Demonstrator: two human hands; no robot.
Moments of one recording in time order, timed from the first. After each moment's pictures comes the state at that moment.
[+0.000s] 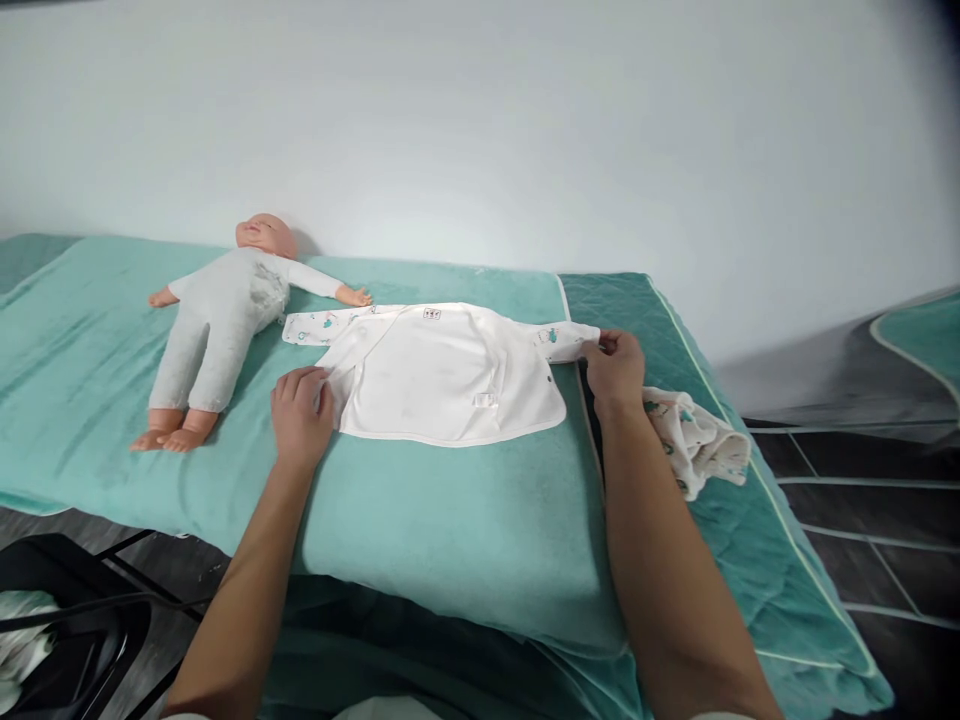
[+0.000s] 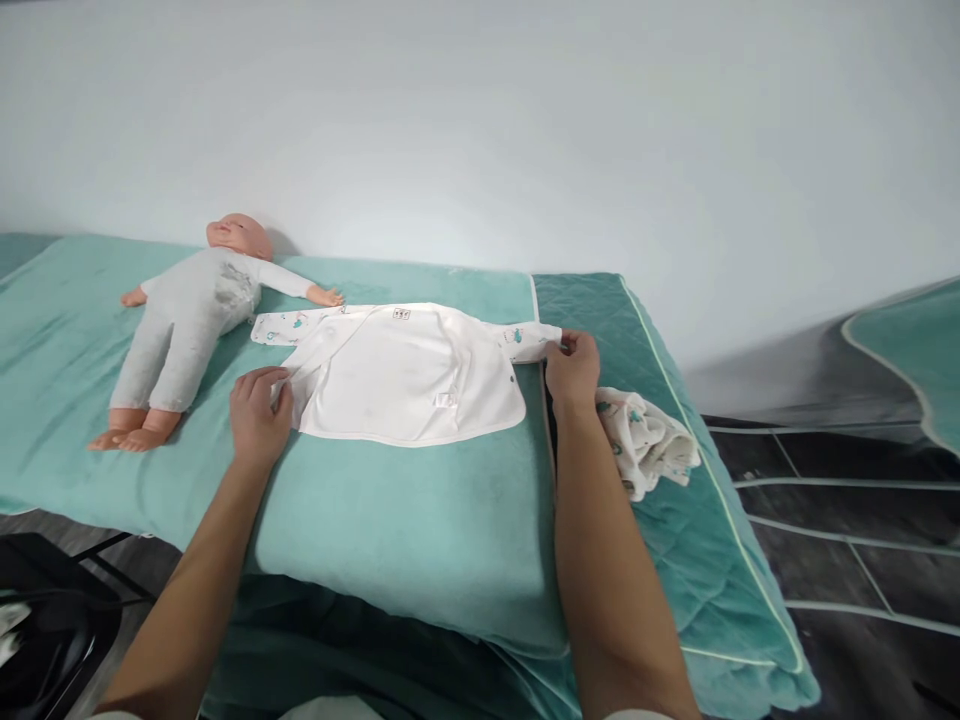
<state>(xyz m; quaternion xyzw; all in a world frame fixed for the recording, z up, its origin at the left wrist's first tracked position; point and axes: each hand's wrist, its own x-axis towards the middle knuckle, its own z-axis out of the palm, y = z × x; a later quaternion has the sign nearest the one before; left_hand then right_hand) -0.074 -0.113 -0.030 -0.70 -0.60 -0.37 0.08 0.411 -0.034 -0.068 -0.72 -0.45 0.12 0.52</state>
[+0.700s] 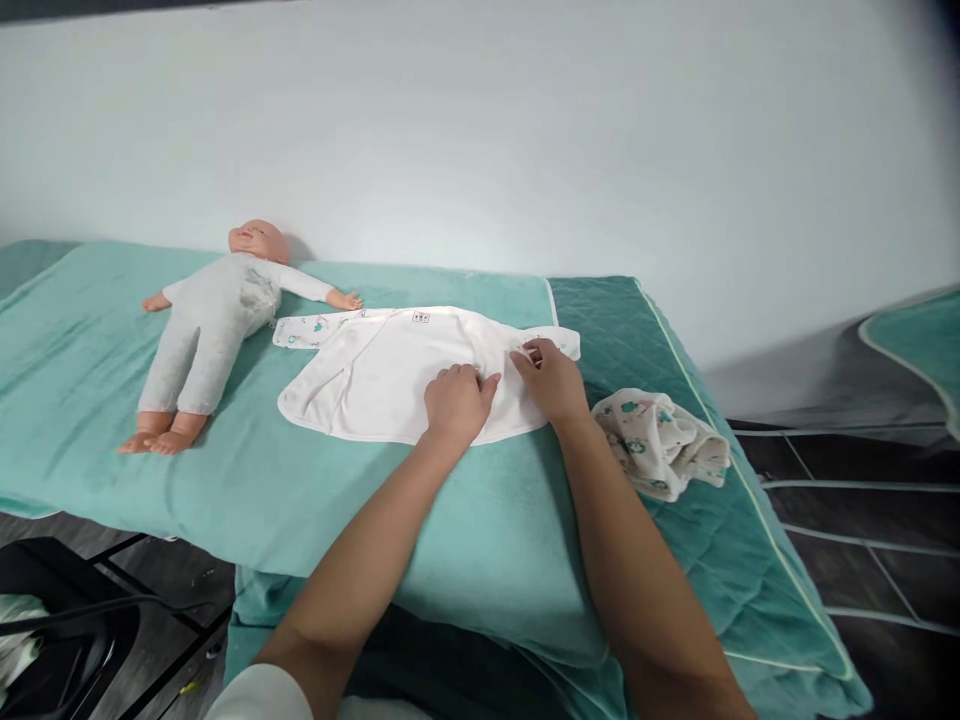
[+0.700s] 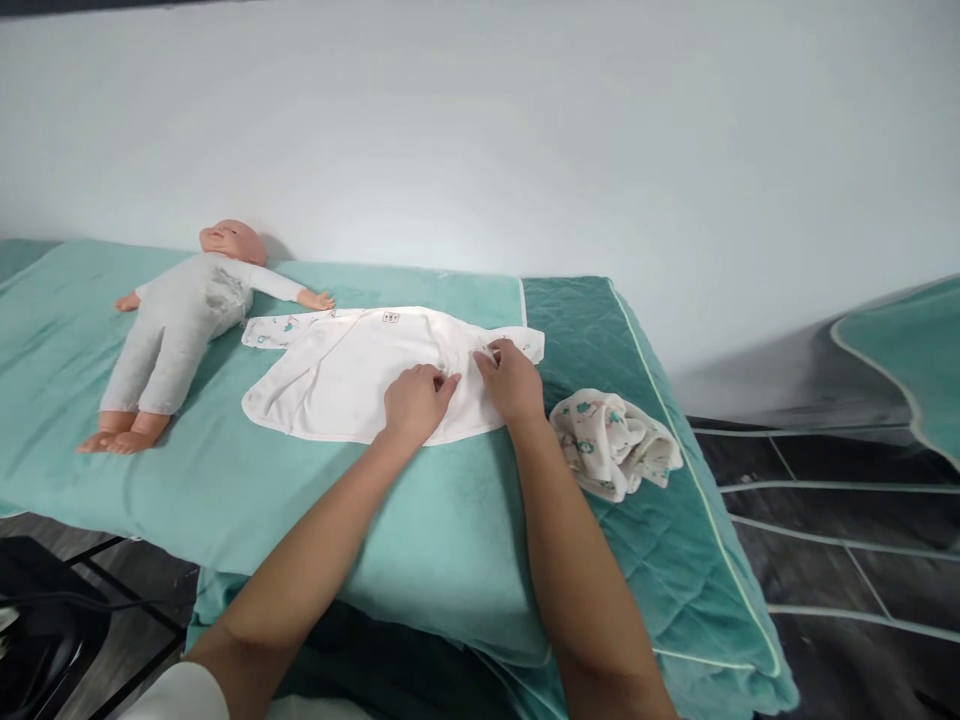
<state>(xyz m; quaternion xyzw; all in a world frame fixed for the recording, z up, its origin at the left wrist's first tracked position) 0.168 -0.094 -0.008 -0.74 -0.62 -0.21 -0.15 0.345 -0.064 -0.032 -0.73 -0.59 0.14 0.32</state>
